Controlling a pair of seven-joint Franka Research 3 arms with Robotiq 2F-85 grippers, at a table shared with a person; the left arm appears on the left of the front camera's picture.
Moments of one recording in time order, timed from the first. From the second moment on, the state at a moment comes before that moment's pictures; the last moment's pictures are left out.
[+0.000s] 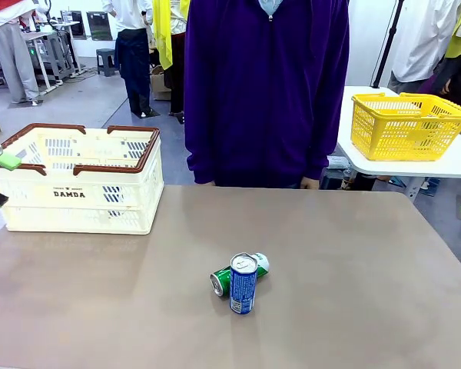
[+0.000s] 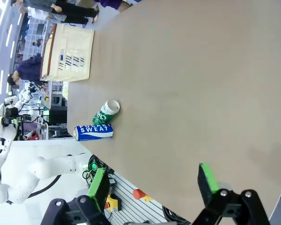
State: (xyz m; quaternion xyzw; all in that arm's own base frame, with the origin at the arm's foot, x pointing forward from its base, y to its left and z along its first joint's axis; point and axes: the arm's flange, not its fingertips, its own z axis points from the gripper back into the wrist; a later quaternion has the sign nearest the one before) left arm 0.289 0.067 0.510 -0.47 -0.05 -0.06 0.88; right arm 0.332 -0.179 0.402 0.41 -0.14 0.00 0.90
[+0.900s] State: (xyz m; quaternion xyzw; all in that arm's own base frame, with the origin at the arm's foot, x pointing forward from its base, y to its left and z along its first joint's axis) left arm 0.433 -0.312 0.504 -0.09 -0.02 -0.15 0.98; right arm 0.332 -0.177 0.404 0.41 -0.14 0.00 0.90
